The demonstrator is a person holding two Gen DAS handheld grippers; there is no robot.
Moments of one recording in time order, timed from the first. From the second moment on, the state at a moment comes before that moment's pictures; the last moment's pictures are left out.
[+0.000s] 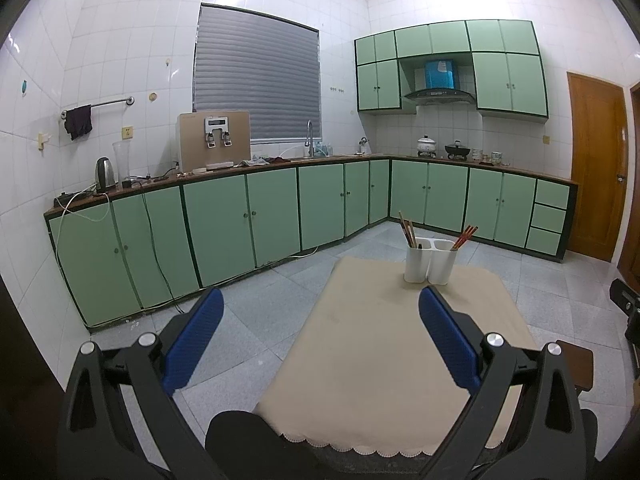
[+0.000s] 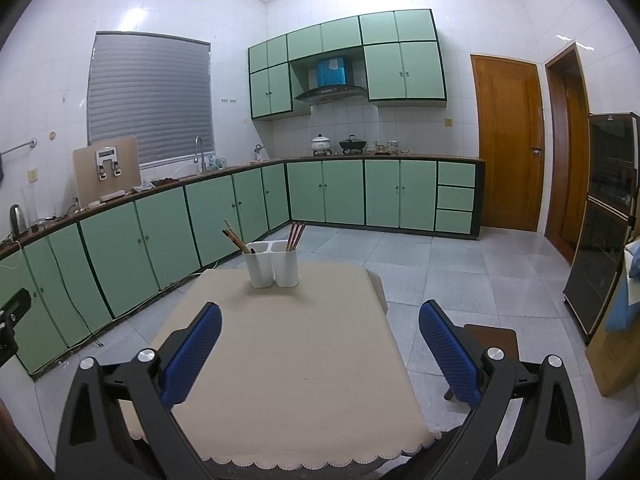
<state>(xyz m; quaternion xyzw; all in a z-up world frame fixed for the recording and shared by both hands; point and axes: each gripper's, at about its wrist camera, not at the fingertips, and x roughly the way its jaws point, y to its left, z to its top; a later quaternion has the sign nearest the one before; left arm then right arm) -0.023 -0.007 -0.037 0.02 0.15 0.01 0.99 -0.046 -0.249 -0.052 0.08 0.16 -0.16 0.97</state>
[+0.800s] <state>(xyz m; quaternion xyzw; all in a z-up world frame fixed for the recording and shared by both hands) -0.023 -0.006 -0.033 0.02 0.15 0.01 0.99 -0.048 -0.250 -0.053 0.08 0.16 -0.16 0.97</state>
